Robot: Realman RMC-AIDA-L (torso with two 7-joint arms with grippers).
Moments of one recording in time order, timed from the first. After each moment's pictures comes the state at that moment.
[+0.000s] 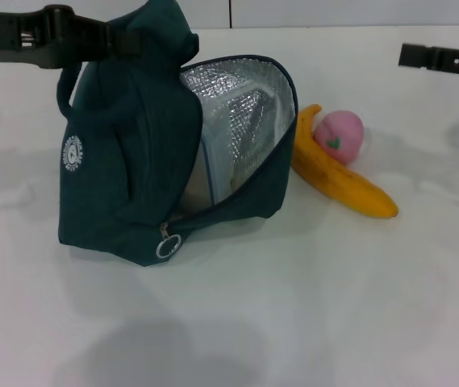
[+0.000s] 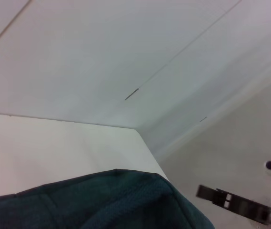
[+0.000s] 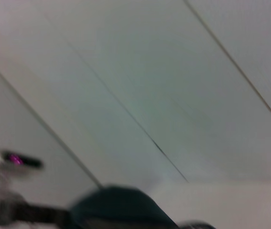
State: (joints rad) left arm -0.63 -1.96 0.63 1.02 1.94 1.82 -2.48; right arm 0.50 1.80 -1.26 -0.72 -1.23 -1.42 1.96
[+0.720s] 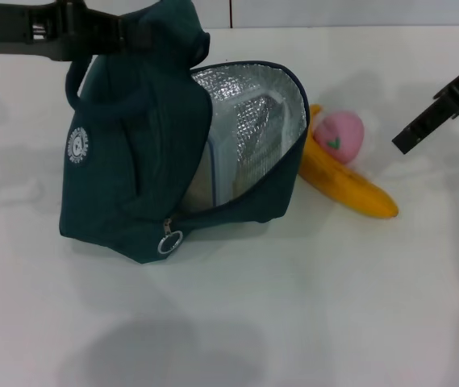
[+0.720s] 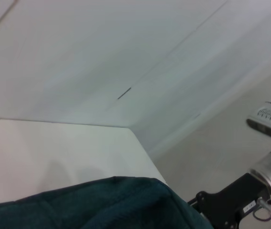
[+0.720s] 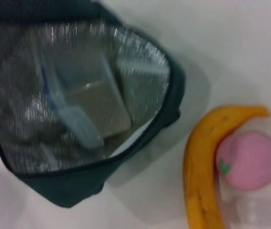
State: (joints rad) left arm -0.66 -1.97 0.64 1.02 1.94 1.82 -2.47; right arm 1.03 1.83 -1.12 -0.93 -2.39 -1.80 2.54
